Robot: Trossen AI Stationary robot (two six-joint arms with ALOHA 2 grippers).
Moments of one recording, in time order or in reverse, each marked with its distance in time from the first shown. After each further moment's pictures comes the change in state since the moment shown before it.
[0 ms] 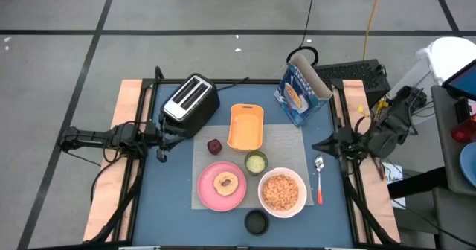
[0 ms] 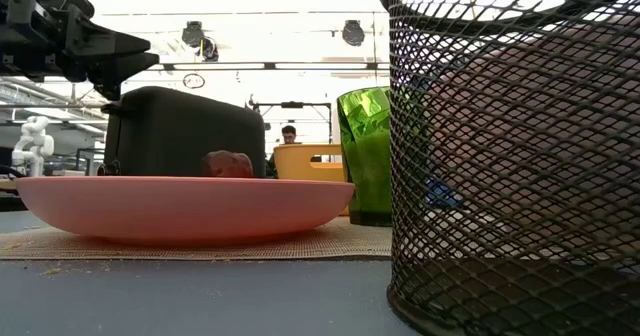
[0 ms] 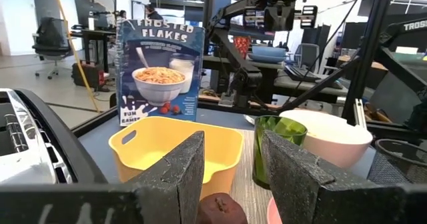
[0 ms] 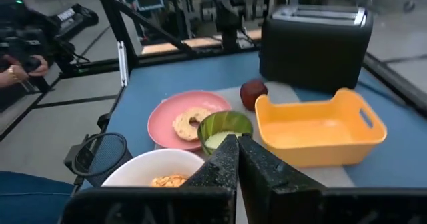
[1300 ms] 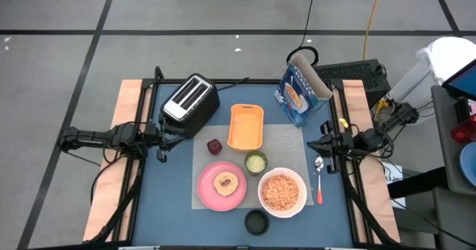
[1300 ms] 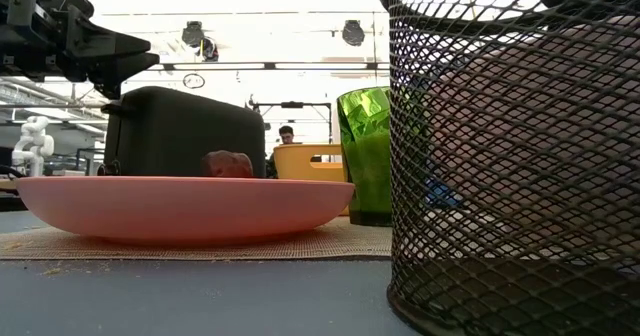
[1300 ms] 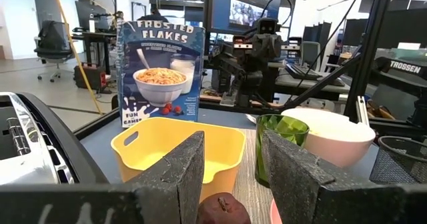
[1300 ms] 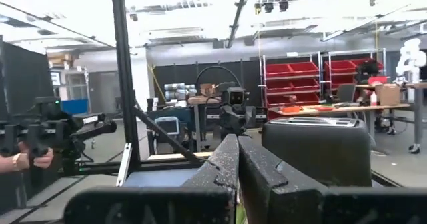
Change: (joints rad) left arm 0.000 0.001 0.001 -0.001 -0.001 0.021; right arm -0.186 -0.432 -0.757 1.128 -0.157 -0.562
